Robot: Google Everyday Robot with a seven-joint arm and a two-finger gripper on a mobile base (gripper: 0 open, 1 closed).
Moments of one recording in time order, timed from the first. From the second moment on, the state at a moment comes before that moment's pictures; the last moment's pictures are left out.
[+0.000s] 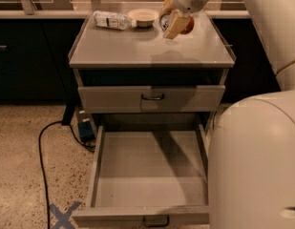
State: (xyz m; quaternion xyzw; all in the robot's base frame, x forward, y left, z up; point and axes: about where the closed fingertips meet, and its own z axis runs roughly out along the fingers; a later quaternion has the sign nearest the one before) arm 0.734 -0.071 0.966 -0.76 0.58 -0.04 0.30
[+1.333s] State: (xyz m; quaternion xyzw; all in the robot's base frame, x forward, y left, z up) arm 0.536 -0.024 0.962 -0.75 0.57 0.06 0.33
